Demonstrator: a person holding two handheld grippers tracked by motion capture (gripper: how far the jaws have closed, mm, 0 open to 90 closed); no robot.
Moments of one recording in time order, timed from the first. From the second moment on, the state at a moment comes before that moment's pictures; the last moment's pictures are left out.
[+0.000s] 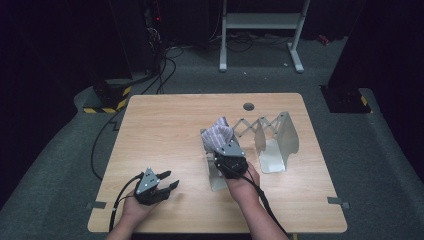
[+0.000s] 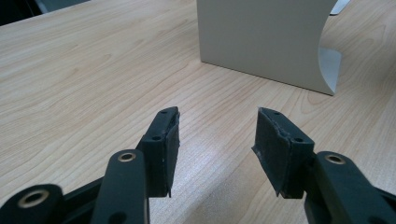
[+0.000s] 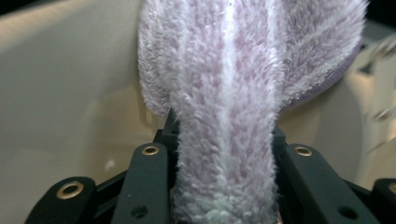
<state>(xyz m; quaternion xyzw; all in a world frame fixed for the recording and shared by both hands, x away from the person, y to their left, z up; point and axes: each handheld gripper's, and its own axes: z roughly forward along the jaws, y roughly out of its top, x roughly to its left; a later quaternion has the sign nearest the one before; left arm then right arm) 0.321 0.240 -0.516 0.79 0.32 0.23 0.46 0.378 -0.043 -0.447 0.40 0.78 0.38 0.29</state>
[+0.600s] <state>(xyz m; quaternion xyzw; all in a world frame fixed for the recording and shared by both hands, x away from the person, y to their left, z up) 0.322 0.237 -0.519 0.80 0.32 0.23 0.45 0.382 -0.056 -0.514 0.45 0.80 0.34 0.21</state>
